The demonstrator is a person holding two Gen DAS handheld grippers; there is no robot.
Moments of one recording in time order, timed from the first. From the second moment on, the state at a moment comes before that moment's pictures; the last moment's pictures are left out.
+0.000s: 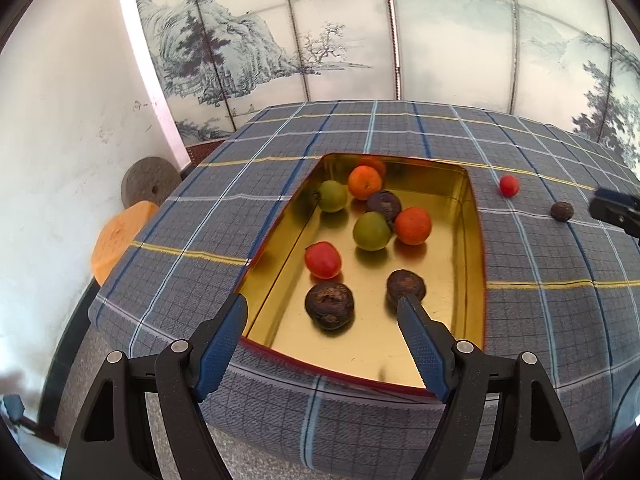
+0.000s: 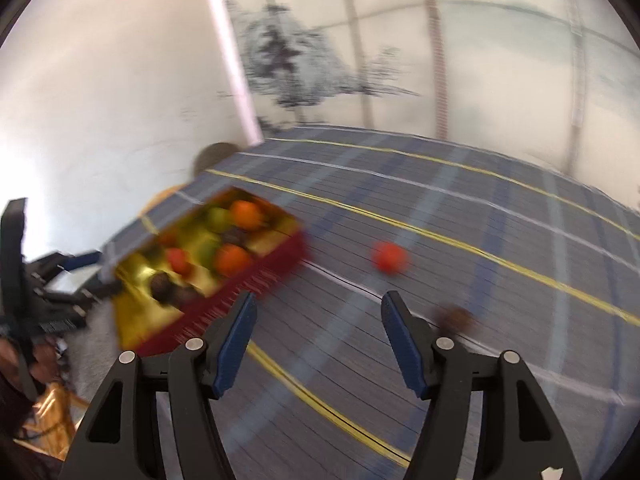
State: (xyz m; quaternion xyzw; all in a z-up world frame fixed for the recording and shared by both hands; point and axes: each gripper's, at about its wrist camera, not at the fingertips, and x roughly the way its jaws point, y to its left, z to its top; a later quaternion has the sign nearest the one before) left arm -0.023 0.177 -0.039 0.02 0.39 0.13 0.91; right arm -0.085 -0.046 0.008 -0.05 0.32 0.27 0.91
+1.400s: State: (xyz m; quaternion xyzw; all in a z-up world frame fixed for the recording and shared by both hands) left arm 0.122 -0.010 -0.037 0.16 0.42 0.02 0.89; right arm -0.043 -0.237 -0.050 -0.03 0.42 0.00 0.91
